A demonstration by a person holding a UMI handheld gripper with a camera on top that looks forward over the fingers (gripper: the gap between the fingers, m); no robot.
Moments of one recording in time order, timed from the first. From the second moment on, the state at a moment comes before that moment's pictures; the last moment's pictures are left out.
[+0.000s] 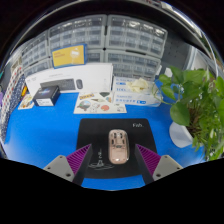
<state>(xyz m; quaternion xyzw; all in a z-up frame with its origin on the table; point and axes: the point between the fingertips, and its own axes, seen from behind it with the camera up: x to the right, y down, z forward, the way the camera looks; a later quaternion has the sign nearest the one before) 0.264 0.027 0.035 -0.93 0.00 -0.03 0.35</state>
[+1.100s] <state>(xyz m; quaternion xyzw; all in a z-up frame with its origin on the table) 0.023 -0.139 0.170 -0.87 0.00 0.02 0.49</state>
